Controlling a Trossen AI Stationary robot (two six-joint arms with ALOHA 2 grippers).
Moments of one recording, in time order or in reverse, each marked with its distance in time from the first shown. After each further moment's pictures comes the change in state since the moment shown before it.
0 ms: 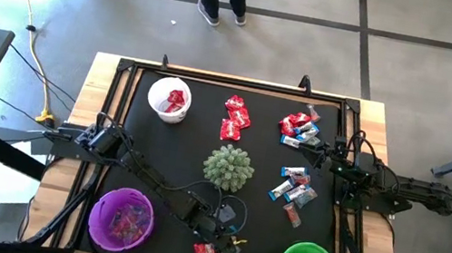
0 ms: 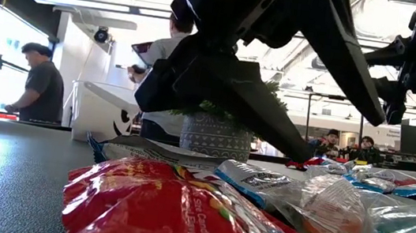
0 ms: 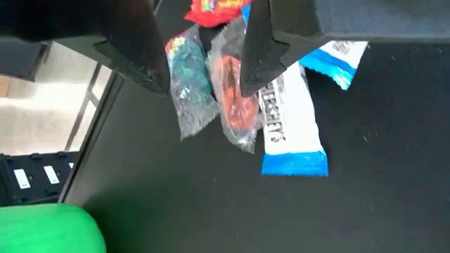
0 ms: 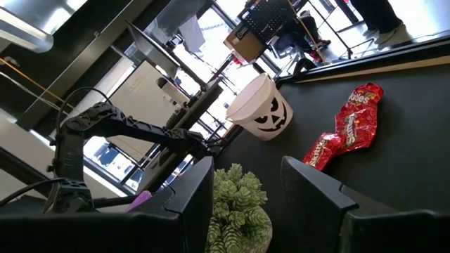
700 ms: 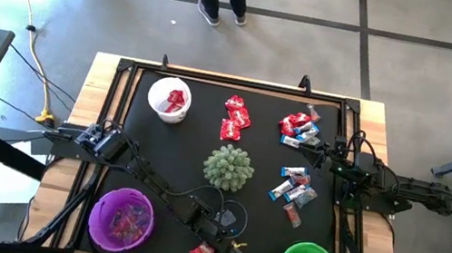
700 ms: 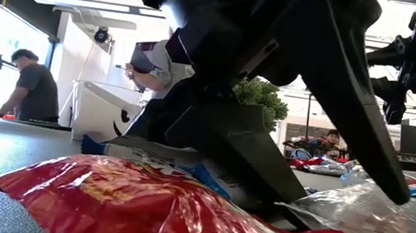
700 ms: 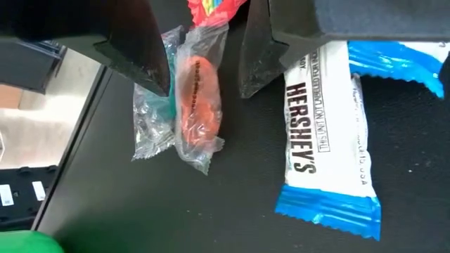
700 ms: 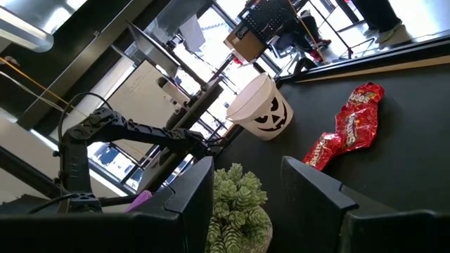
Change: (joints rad) left arm -0.008 0.078 0.003 0.059 0.071 -0.034; right arm 0.000 0.000 0.000 0.000 -0.002 0.000
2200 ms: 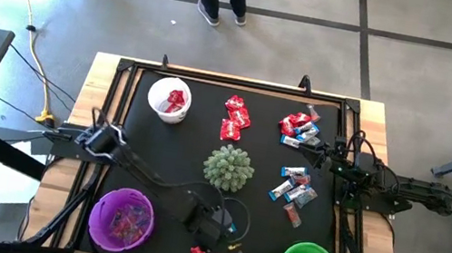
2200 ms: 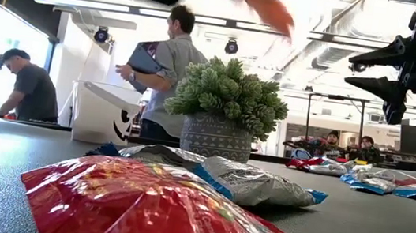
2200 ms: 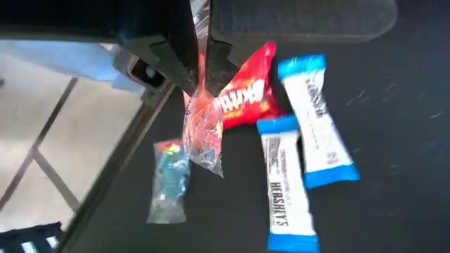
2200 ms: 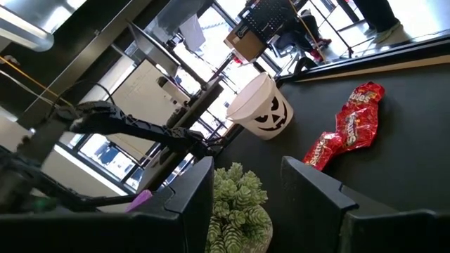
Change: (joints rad) left arm -0.023 -0.114 0.311 -0.653 0.037 0.096; right arm 0.000 0.000 0.000 -0.001 -0.003 0.000
